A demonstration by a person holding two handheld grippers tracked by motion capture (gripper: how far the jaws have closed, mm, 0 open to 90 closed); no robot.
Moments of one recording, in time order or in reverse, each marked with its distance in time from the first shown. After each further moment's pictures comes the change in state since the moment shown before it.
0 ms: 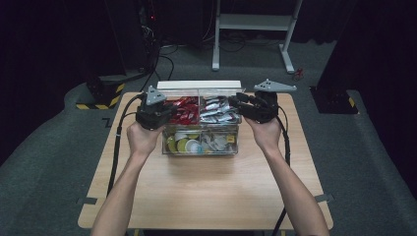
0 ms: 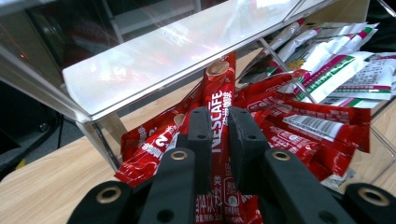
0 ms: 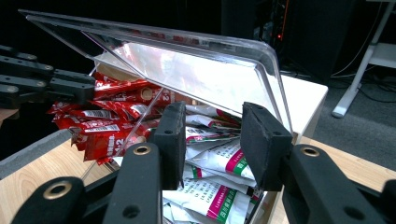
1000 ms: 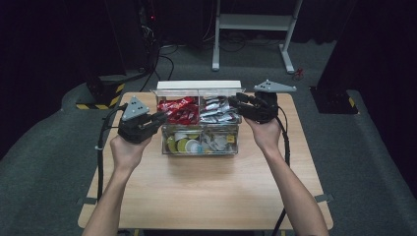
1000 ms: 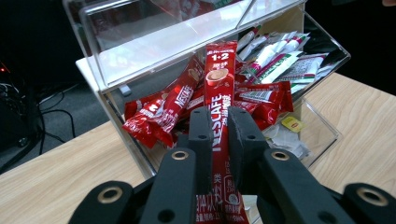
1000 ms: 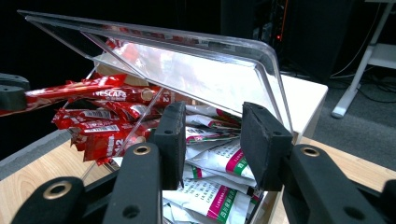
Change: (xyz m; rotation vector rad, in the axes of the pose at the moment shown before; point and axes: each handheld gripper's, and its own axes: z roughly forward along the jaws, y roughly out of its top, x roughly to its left) left arm 0.000 -0.020 -0.056 -0.073 -0.078 -0.005; right arm 0.000 -0.001 0.000 -0.003 -0.002 0.001
